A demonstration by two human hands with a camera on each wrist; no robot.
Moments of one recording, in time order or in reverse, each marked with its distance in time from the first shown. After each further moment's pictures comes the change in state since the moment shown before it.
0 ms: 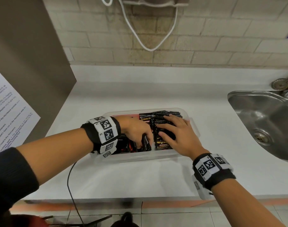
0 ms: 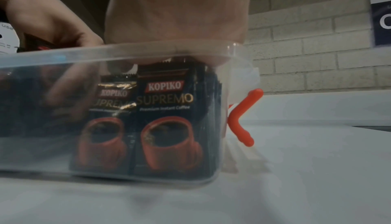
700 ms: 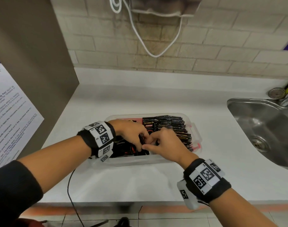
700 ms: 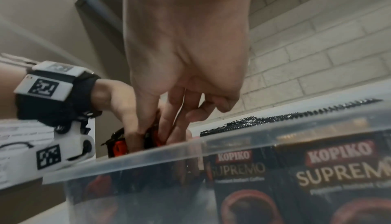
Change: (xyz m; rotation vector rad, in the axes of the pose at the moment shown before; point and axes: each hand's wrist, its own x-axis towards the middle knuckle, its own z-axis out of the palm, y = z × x) left_hand -0.018 -0.025 0.009 -0.121 0.094 -0.017; right_hand 0.025 -0.081 -0.010 0.251 -0.248 0.108
